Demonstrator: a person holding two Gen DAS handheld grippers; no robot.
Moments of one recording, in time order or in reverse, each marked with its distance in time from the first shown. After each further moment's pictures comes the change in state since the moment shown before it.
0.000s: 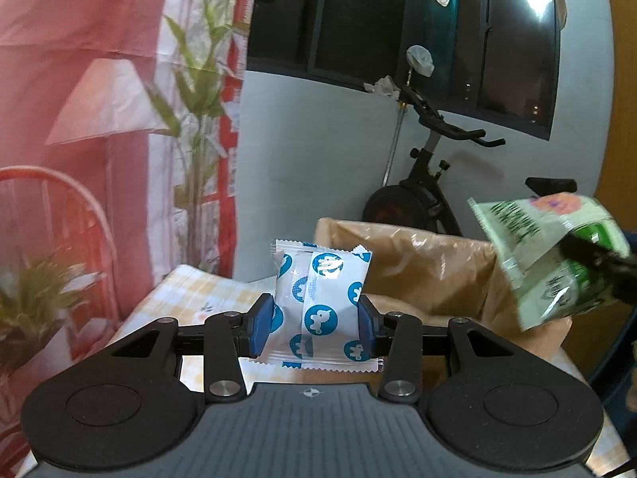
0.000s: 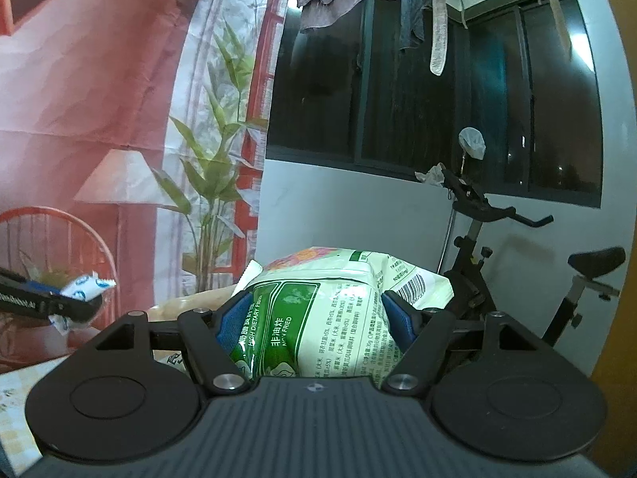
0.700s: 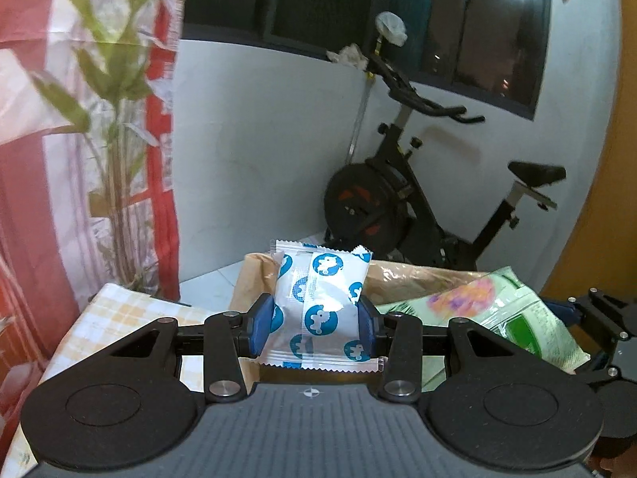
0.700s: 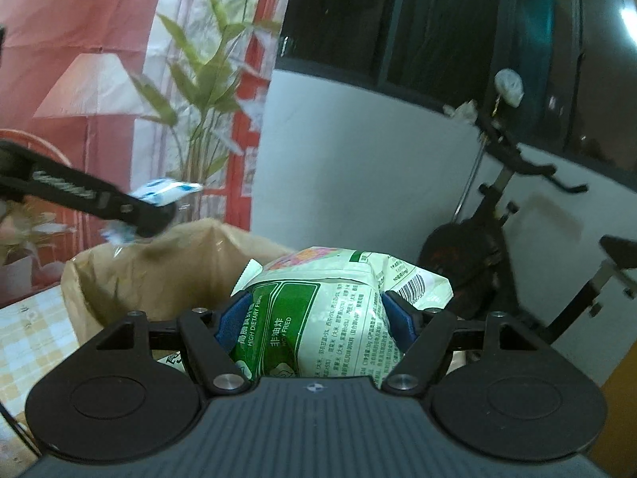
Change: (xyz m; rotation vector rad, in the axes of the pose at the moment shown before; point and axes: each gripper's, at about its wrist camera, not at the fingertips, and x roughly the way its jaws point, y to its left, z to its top) left arm 0.134 -0.034 0.051 0.039 0.103 -0.113; right arm 0.128 -0.010 -0.014 -0.080 0.270 0.055
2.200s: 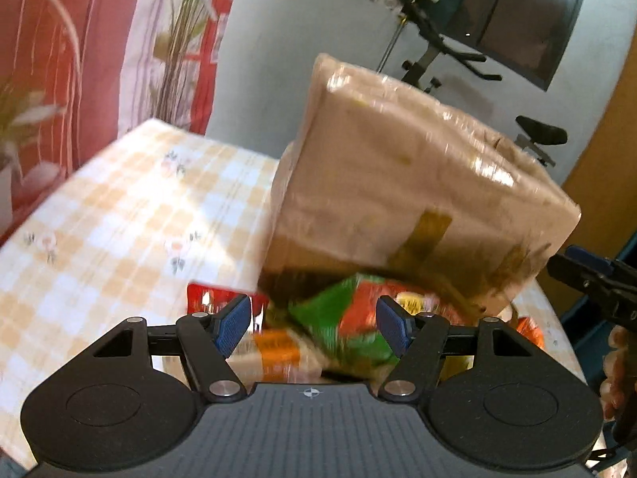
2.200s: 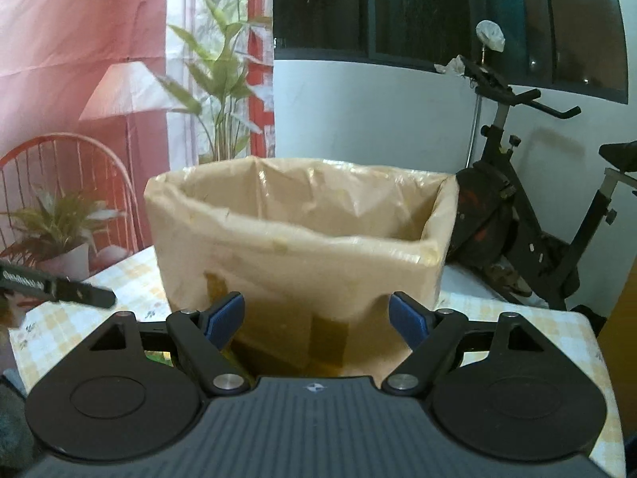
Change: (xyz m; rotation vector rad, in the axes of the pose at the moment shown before) left arm -0.075 0.051 -0.167 -0.197 0.176 -0.025; right arm -0.099 0.012 -0.108 0.185 0.002 0.080
